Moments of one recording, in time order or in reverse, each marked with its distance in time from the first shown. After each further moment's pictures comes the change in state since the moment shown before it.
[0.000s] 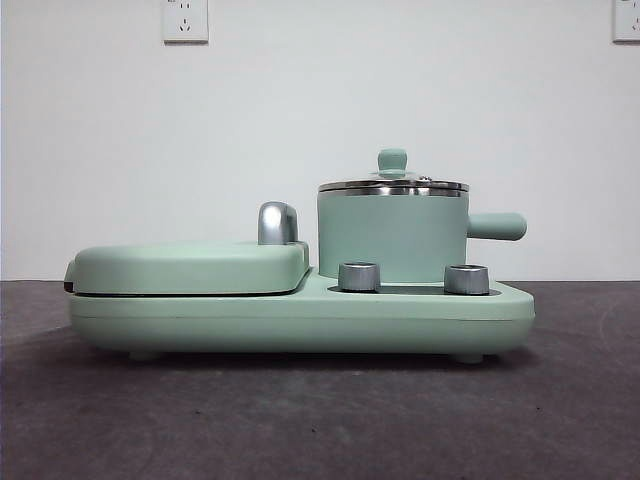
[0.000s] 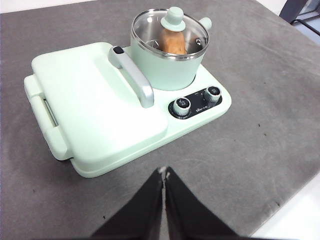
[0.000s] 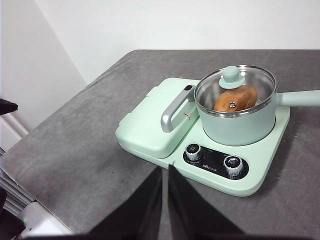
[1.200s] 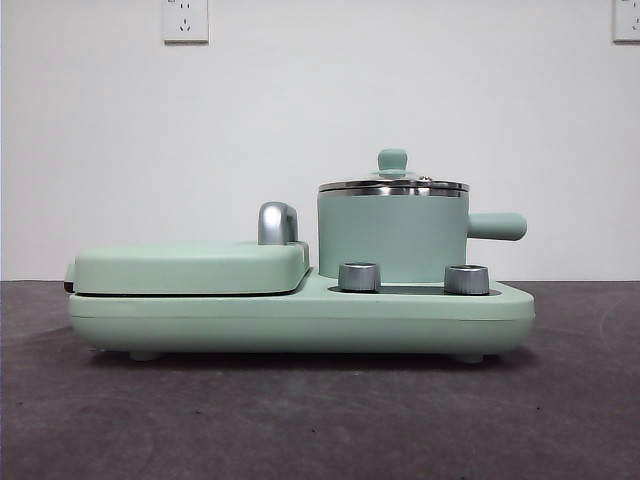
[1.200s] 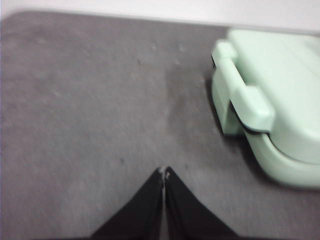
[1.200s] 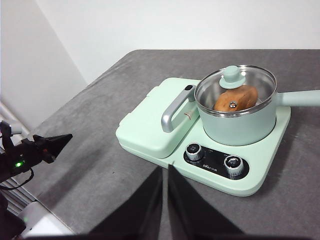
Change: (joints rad) left arm 0.642 -0.581 -1.009 0.682 0.001 0.095; right arm 0.000 0.000 0.000 0.000 -0.002 0.000
